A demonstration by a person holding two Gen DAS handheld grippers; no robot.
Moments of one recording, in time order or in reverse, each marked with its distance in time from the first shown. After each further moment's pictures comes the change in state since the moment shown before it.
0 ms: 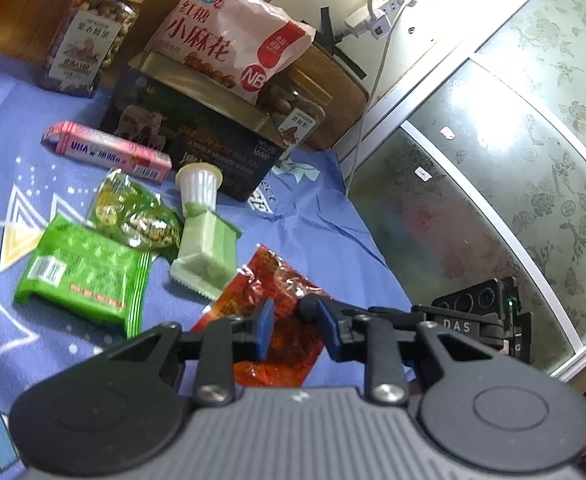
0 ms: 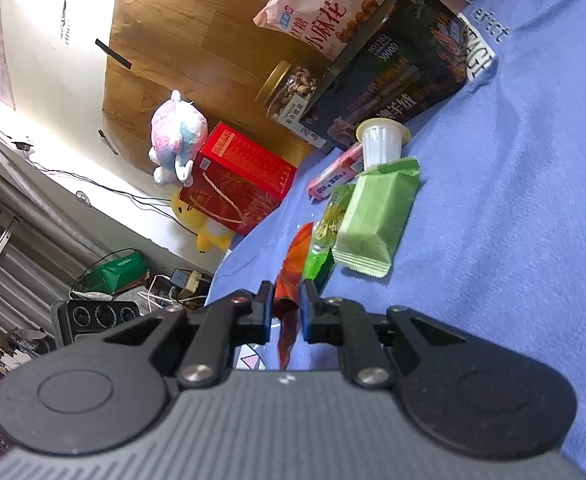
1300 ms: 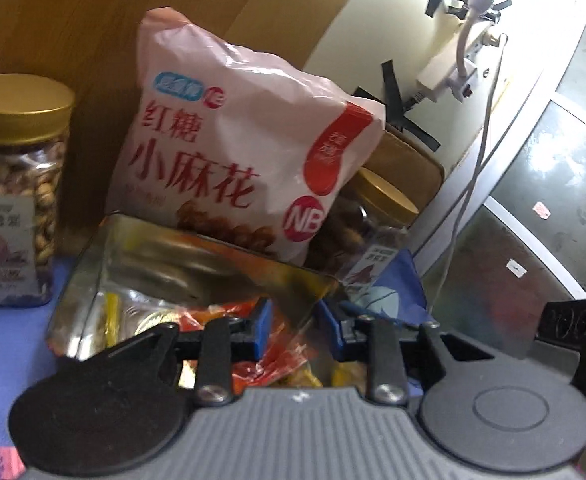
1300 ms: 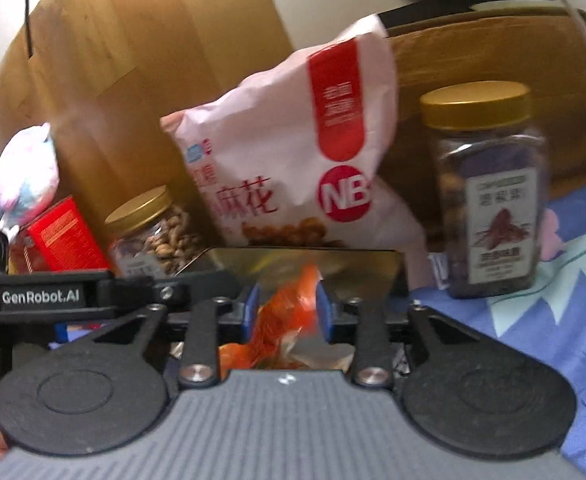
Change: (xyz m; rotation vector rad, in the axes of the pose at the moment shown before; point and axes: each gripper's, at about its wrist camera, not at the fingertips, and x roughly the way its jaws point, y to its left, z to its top) left arm 0.132 0.042 0.183 0.095 -0.107 0.149; right arm 0.081 -0.003 0.172 -0.466 -0.238 -0.472
